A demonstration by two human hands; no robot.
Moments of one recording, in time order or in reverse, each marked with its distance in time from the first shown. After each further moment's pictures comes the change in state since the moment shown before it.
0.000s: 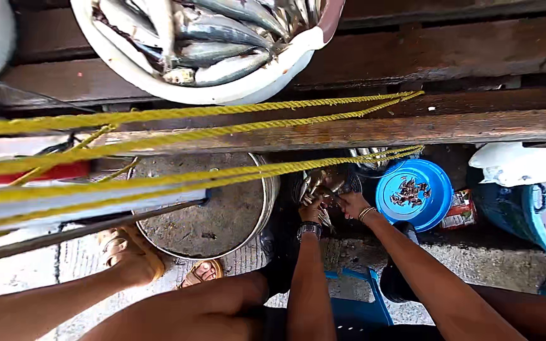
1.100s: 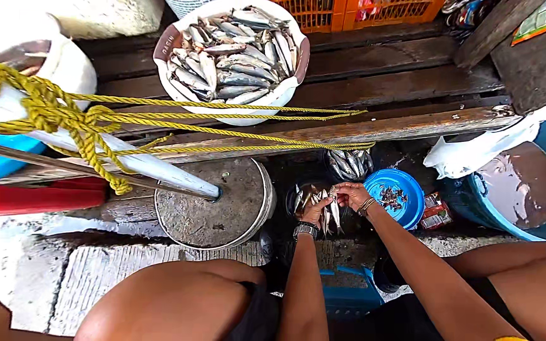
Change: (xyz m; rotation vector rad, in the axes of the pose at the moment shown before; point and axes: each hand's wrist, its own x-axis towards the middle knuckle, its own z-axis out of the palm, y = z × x) left_hand -0.079 0.033 0.001 0.155 -0.494 0.094; right_hand -0.081 -0.022 -0.025 1.189 0.318 -0.105
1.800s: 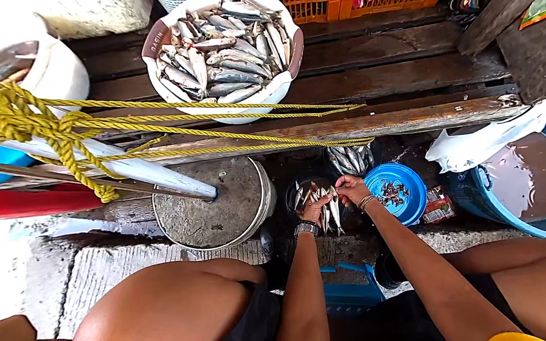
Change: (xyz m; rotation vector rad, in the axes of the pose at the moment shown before) left_hand 0.000 -0.003 0.005 -0.021 0.051 0.012; right_hand 0.000 -0.002 -0.006 -0.359 -0.033 -0.092
